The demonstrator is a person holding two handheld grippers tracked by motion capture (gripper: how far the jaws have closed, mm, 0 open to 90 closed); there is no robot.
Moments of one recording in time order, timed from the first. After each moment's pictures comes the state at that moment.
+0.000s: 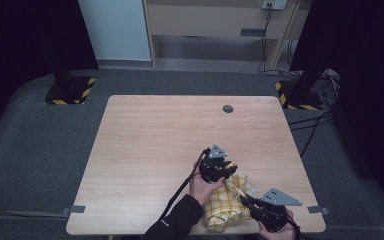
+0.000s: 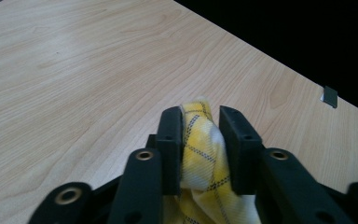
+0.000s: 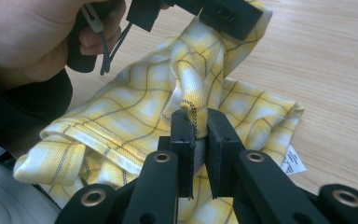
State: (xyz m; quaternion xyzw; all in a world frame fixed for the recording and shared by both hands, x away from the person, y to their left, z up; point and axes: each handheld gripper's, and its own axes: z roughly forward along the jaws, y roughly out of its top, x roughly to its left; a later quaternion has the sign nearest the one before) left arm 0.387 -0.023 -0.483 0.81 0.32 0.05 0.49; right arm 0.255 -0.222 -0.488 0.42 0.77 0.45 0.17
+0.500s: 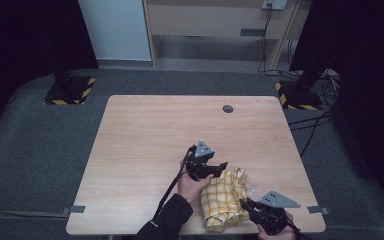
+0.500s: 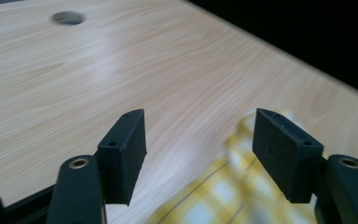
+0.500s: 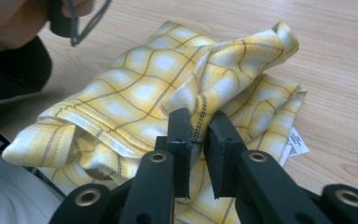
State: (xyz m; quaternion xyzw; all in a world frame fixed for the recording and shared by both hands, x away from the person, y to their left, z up) left arm 0.387 0.021 -0.480 0.79 0.36 0.12 0.48; right arm 0.249 -0.220 -0.490 0.44 0.77 0.43 0.16
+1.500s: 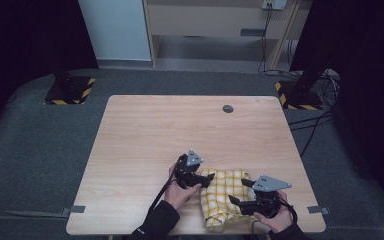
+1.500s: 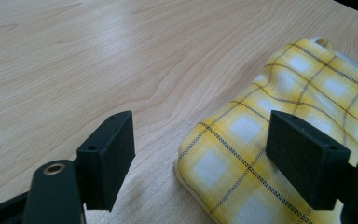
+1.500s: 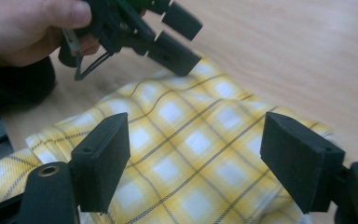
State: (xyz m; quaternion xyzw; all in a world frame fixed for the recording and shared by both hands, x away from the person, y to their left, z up) left arm 0.380 0.043 -0.511 0.82 0.36 0.12 0.43; right arm 0.299 -0.215 -0.492 0.33 0.81 0.46 0.13
